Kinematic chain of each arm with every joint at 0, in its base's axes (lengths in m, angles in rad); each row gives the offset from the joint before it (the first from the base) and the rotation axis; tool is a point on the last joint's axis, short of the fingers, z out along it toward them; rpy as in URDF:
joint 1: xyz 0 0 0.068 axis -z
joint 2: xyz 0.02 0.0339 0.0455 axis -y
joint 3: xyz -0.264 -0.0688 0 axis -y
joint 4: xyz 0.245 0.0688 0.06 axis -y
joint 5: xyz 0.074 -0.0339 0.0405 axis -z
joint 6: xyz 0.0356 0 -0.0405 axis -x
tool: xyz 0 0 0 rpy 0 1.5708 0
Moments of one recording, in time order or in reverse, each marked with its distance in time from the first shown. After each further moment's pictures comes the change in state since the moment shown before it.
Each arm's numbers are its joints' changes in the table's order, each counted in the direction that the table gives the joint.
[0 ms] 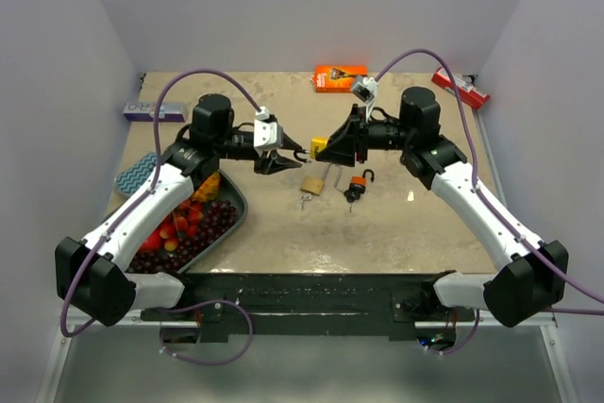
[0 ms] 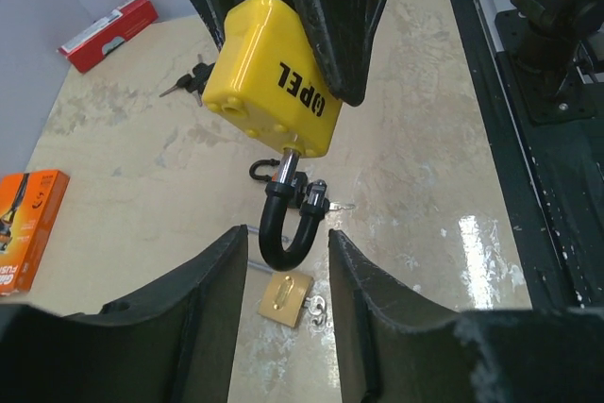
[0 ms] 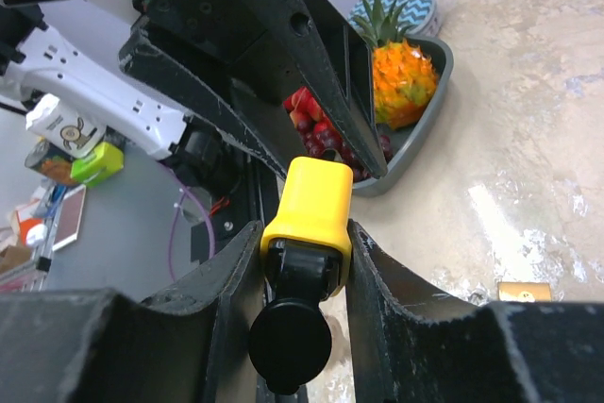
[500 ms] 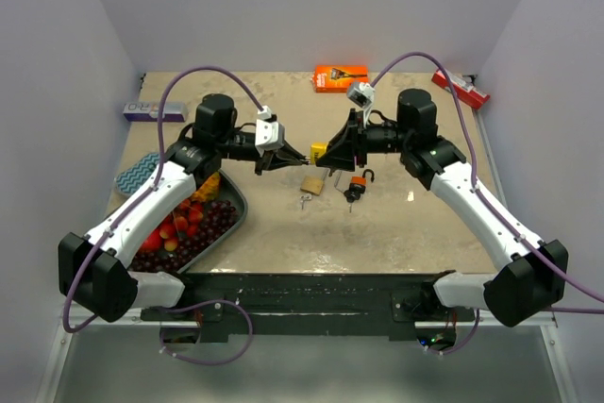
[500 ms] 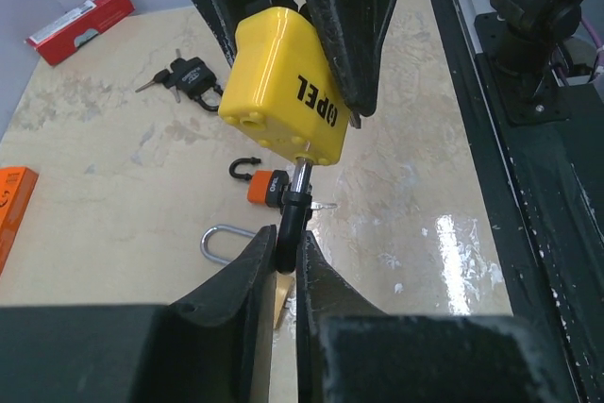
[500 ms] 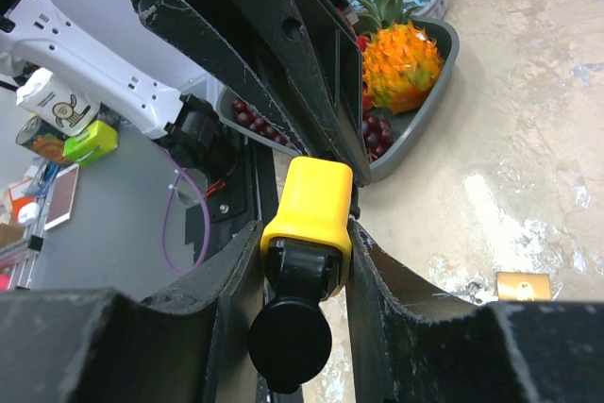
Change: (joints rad) left arm 0.003 -0.023 0.006 -0.027 0.038 0.005; right arm -0.013 -0.002 0.000 -0.079 -0.019 0.098
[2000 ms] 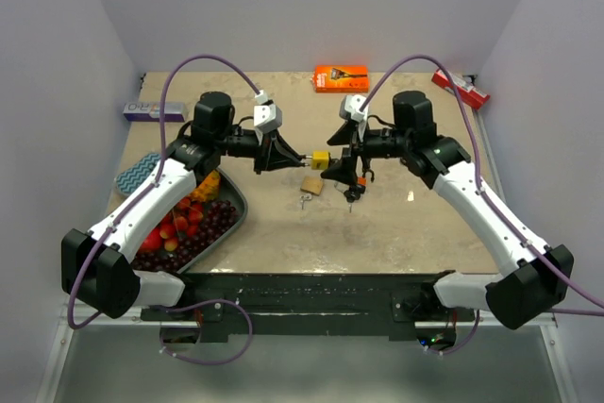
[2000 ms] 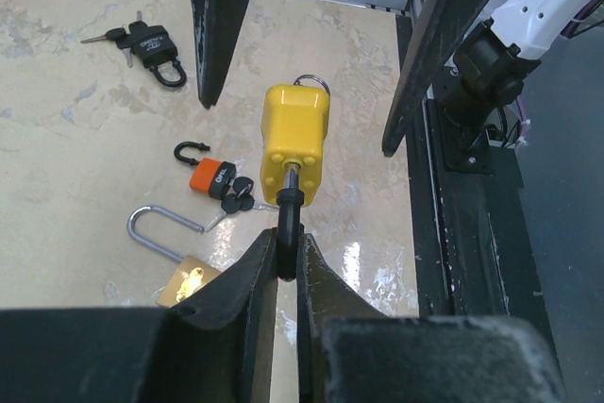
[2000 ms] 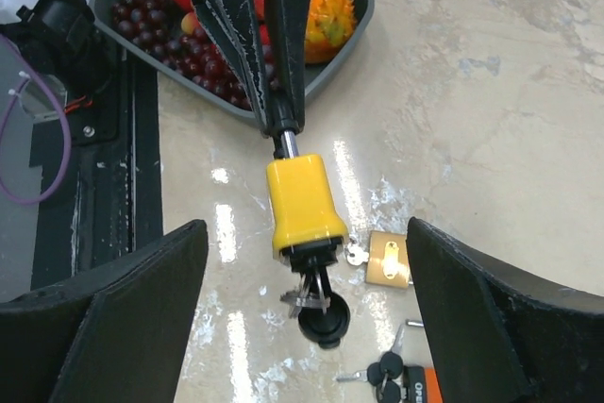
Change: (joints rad) left arm -0.031 -0.021 -0.001 0.032 0.019 0.314; right arm -0.021 0.019 0.065 -0.285 0.158 0.520
